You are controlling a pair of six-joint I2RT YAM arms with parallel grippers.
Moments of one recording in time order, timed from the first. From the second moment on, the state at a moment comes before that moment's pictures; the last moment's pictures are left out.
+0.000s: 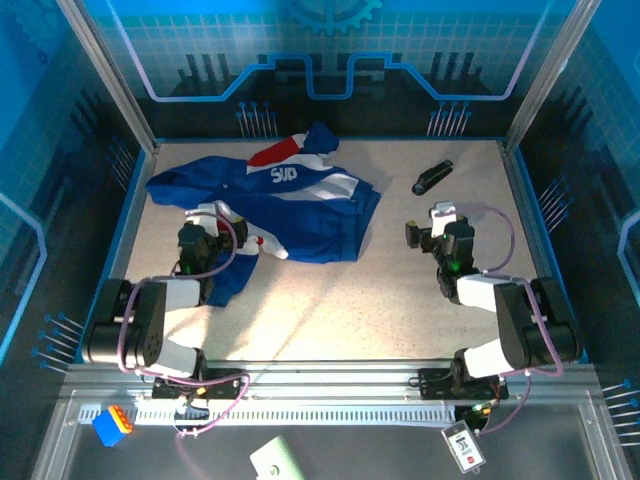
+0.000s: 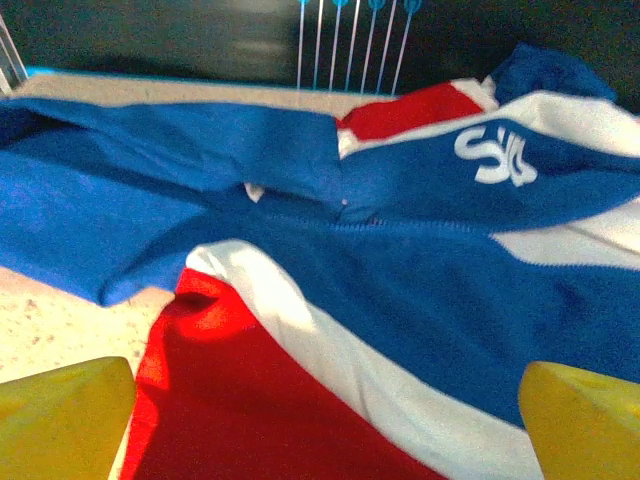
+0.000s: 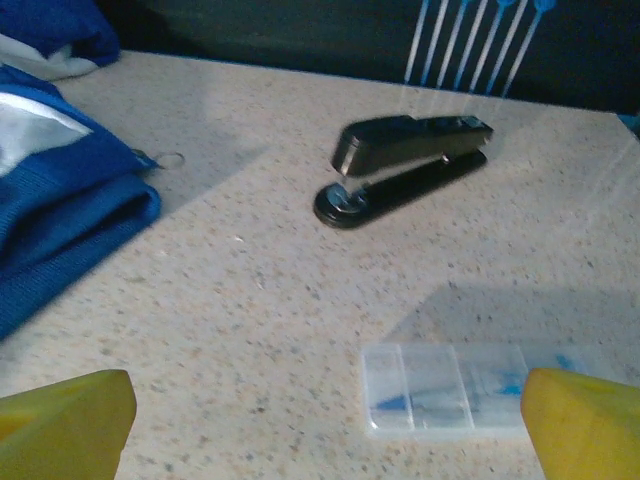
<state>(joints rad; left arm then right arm) 0.00 1.42 0.36 0.75 -0.01 -0.11 0.12 1.41 0.43 0.62 0.10 -0.08</state>
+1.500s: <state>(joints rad) -0.24 1.58 0.83 -0.23 -0.03 -0.84 0.82 1.95 1.26 -0.50 -0.11 0.19</state>
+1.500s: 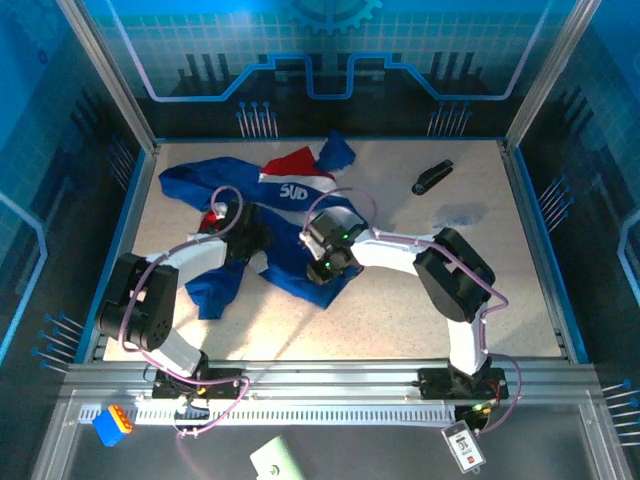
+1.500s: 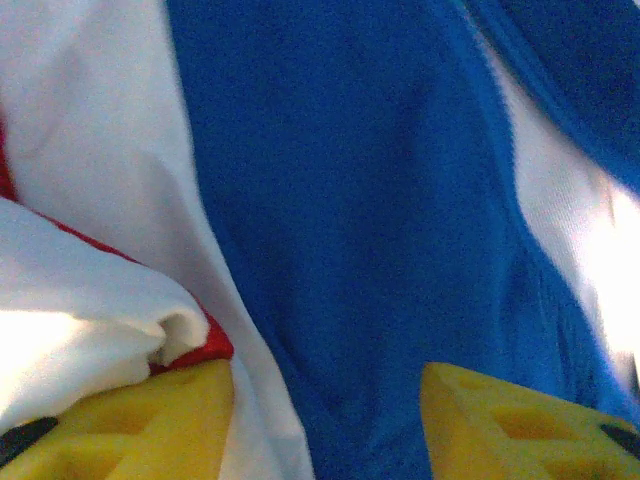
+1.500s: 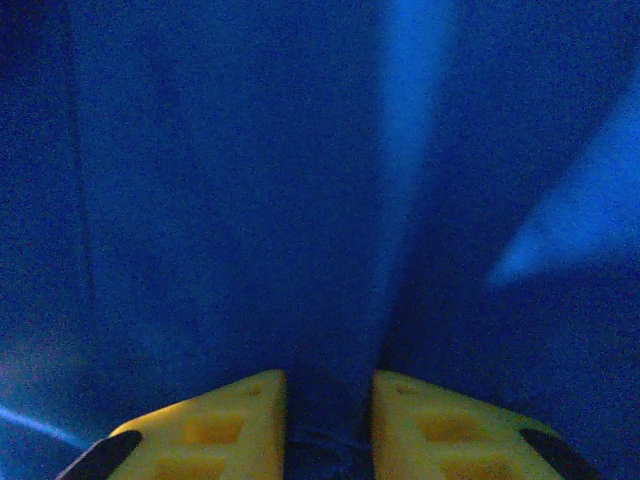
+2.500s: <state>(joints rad) -0.50 1.58 0.78 -0.36 -0.06 -0.93 0.50 2.27 1.81 -0.84 -0.13 0.06</state>
